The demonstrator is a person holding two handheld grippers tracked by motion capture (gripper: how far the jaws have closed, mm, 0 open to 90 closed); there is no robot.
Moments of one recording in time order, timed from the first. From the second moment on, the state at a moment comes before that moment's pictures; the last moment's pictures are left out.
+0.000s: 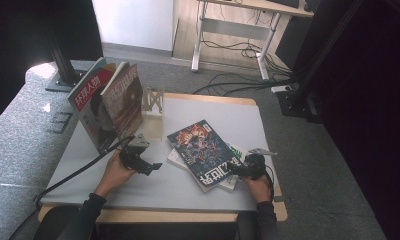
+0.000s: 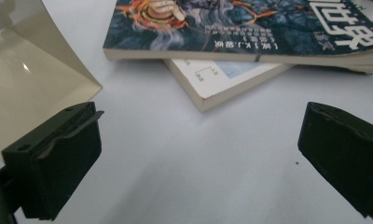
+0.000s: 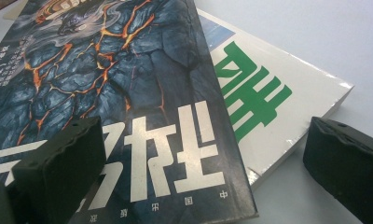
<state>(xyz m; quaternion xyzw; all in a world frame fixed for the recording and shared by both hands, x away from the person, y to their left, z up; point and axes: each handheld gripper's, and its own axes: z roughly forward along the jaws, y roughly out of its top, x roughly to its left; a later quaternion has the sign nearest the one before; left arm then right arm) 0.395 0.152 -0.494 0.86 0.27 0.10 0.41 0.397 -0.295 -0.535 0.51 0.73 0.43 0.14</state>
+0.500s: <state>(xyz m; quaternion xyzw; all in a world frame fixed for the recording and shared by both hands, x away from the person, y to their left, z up) 0.398 0.148 -0.526 0.89 0.28 0.10 0.35 0.397 -0.295 -0.534 0.51 0.73 0.43 0.14</state>
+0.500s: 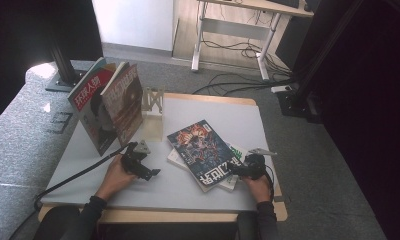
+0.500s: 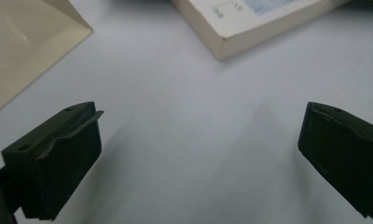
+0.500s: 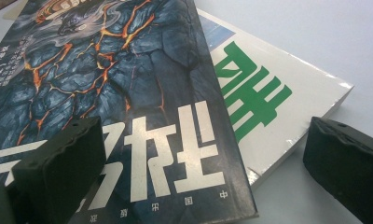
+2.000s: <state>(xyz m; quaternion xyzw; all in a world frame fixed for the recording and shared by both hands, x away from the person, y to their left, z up) 0.398 0.146 -0.529 0.89 0.28 0.10 0.33 0.439 -0.248 -0.494 0.44 0.80 0.37 0.18</state>
